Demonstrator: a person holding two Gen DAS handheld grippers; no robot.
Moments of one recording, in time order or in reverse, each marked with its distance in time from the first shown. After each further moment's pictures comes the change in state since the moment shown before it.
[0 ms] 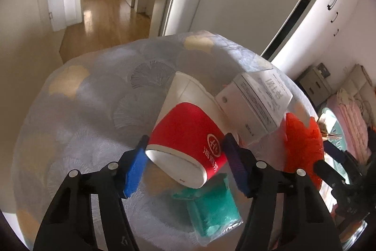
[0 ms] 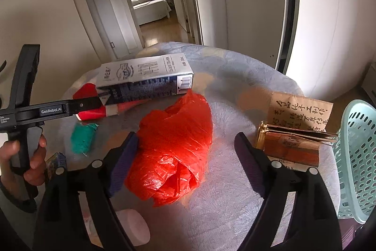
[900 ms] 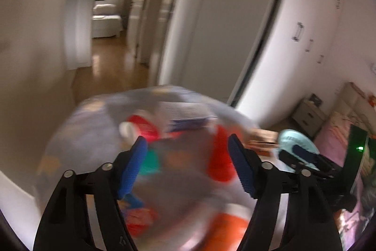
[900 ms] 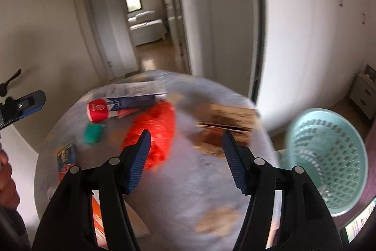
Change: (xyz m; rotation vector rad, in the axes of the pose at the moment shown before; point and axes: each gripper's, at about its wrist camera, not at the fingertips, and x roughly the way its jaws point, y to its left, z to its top) left arm -0.140 -0.085 -0.063 -0.005 -0.335 0.035; right arm -0.107 -0.035 -0.015 -0.016 -0.133 -0.020
